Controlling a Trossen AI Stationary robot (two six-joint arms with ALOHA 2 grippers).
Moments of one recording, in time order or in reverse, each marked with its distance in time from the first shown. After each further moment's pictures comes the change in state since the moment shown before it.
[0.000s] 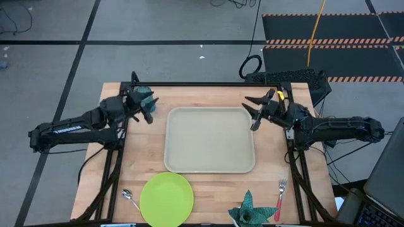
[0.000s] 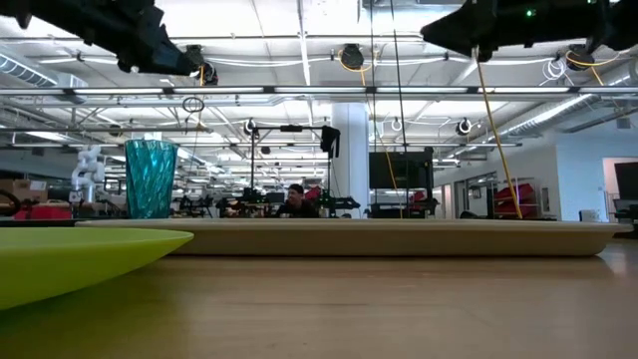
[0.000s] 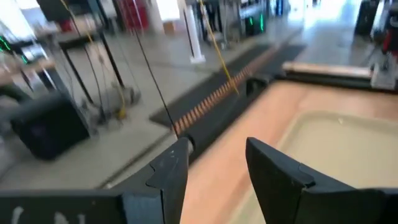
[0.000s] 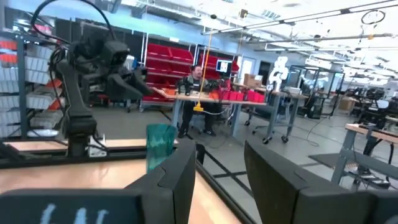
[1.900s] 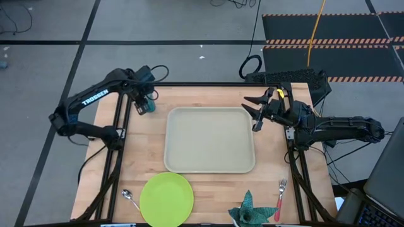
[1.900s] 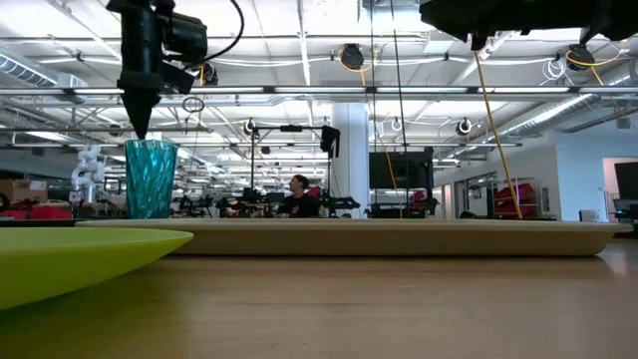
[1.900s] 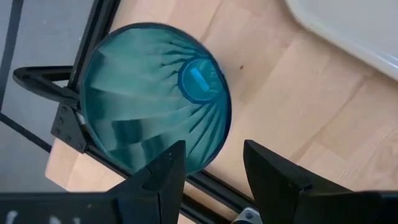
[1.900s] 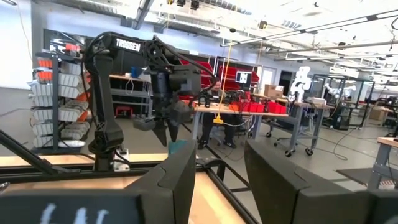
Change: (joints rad) left arm 0.458 0.703 0.623 -1.131 0.230 0.168; right arm -0.008 0.000 0.052 -0.021 -0.101 0.031
